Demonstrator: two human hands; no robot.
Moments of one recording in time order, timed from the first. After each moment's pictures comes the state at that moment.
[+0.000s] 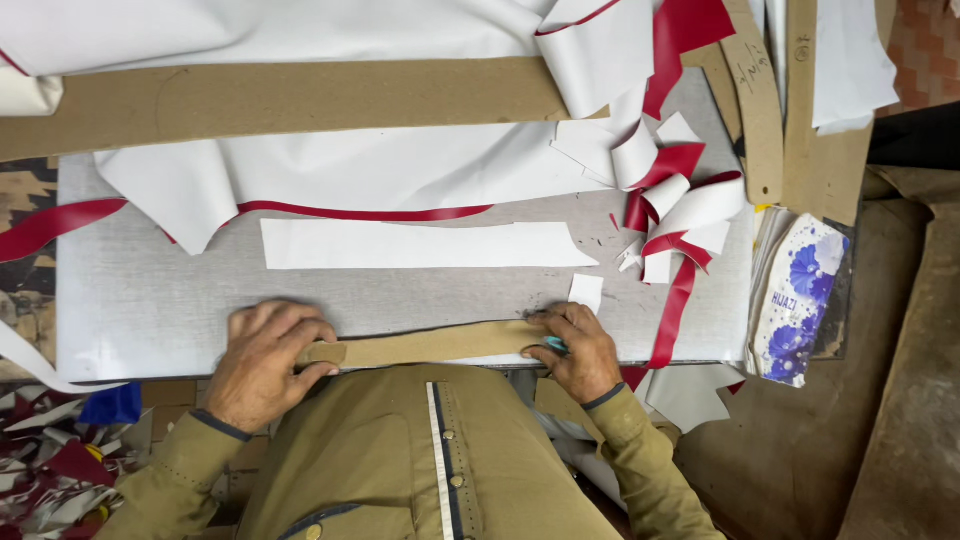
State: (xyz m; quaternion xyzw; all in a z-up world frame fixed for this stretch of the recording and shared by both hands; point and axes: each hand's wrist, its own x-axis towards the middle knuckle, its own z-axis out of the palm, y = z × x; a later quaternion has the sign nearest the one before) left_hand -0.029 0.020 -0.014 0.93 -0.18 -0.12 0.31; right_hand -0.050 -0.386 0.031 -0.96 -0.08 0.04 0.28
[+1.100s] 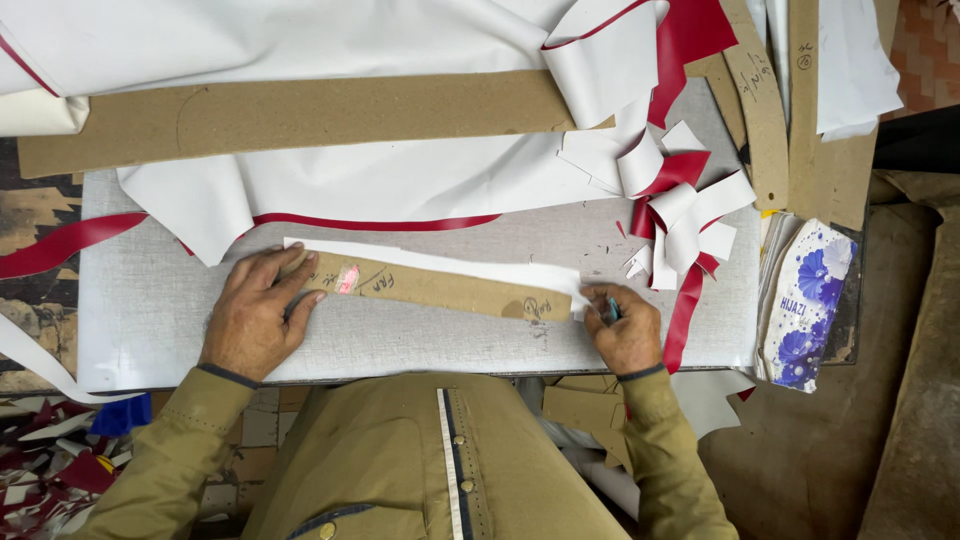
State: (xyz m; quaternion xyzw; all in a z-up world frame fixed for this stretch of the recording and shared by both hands) left_hand 0.020 0.027 -0.024 0.95 -0.15 0.04 0.28; right_hand -0.022 -0.424 0.024 -0.93 0.15 0.05 0.34
